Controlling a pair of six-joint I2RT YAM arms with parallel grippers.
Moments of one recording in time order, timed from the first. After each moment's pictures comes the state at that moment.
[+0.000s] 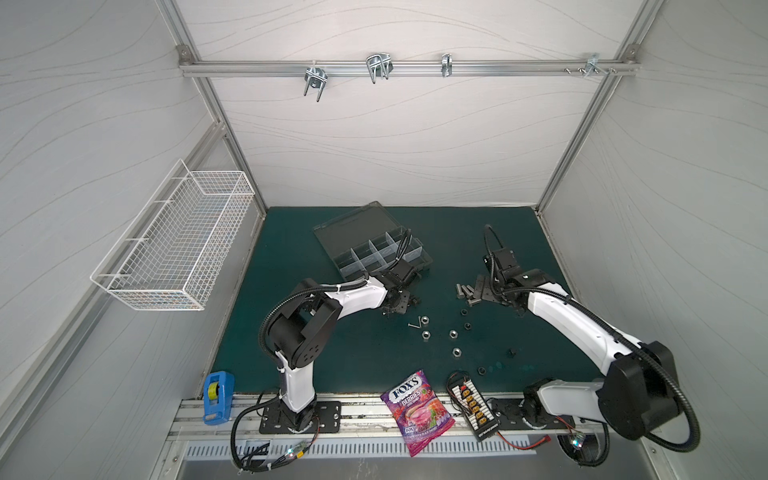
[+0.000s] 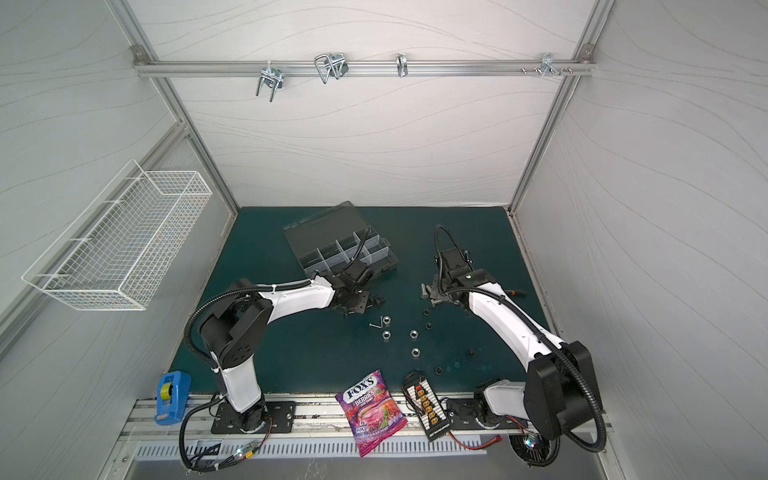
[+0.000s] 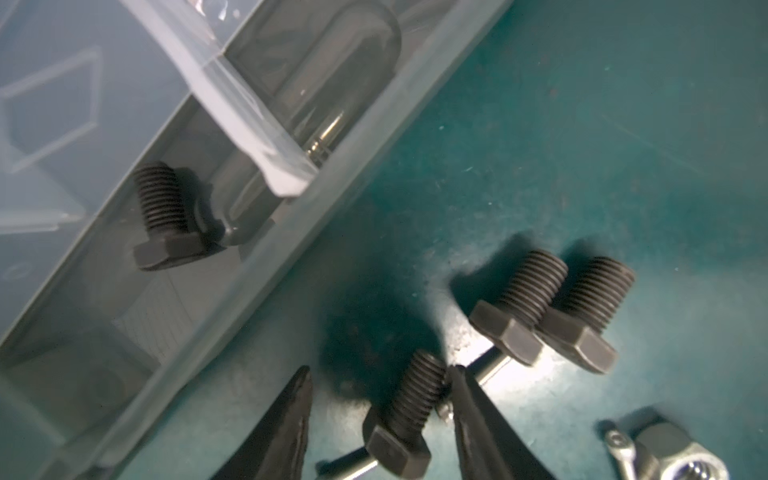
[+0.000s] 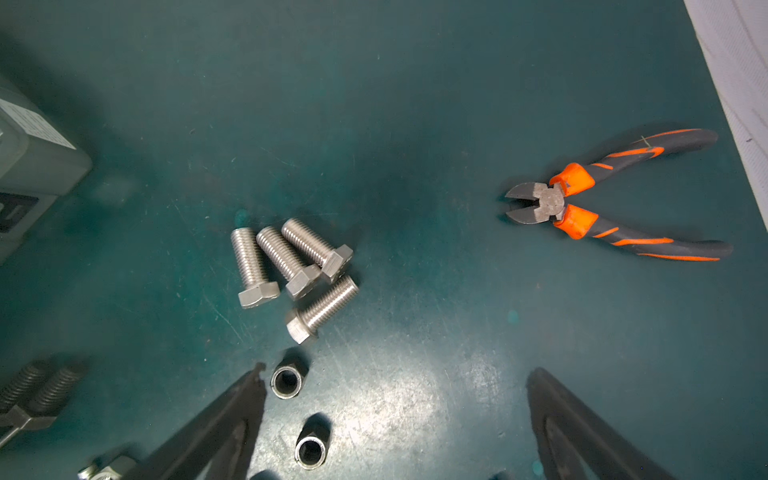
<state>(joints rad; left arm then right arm) -0.70 1.84 1.12 -0.49 -0.17 -0.42 0.43 1.29 0.93 -0.77 0.32 0.58</state>
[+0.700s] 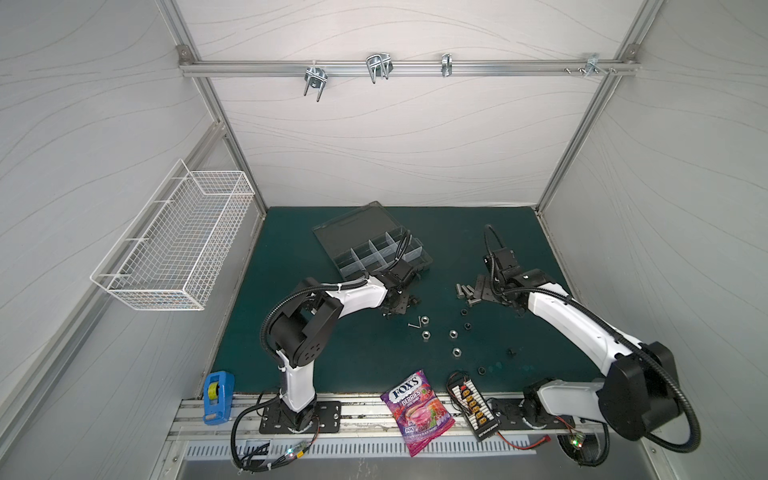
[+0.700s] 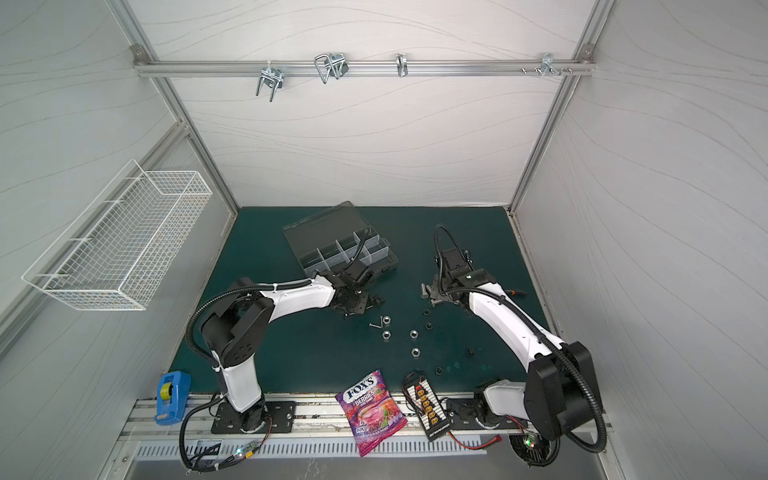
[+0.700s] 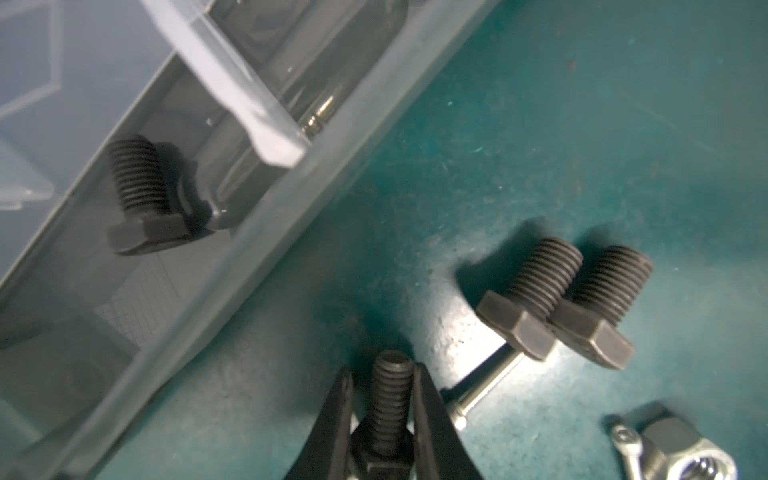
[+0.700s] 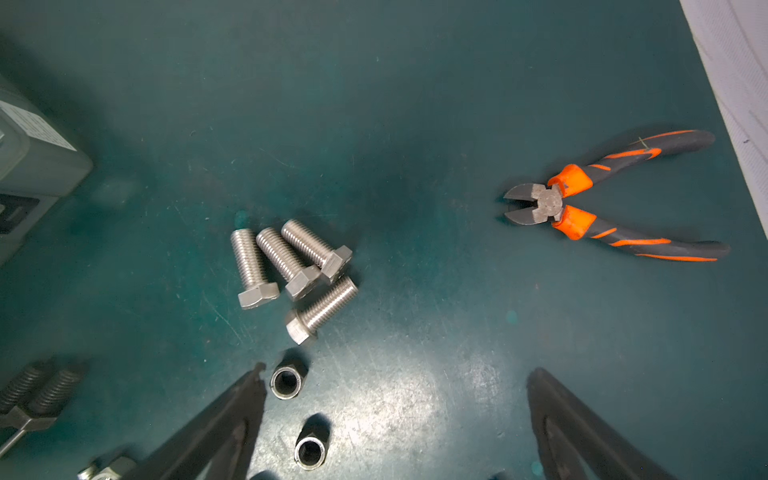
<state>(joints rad) -0.70 1.85 1.13 -0.51 -0.14 -0.44 0.43 1.29 0.93 -0.77 0.32 0.58</state>
